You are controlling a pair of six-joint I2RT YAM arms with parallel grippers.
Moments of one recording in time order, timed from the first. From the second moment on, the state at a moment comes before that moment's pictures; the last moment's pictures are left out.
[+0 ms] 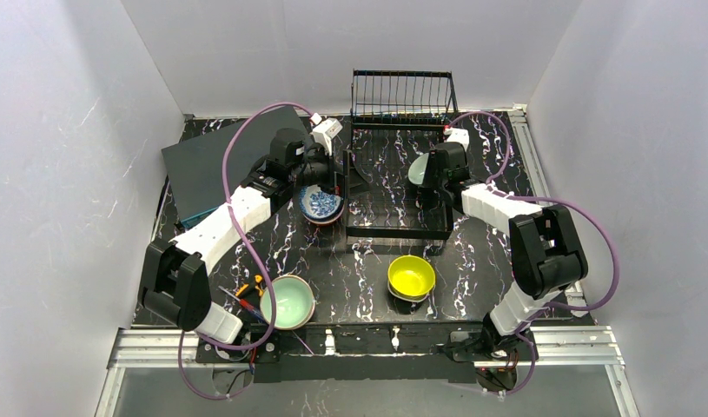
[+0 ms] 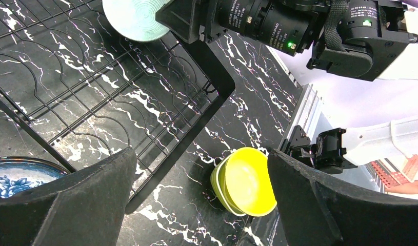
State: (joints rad) left arm -0.48 1.49 1.15 -0.08 0.65 -0.38; right arm 0.36 1.66 1.00 0.04 0.30 0.34
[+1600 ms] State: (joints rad) left arm -0.61 1.72 1.37 -0.45 0.32 -0.36; right arm 0.50 1.38 0.87 -0.08 -0.16 0.53
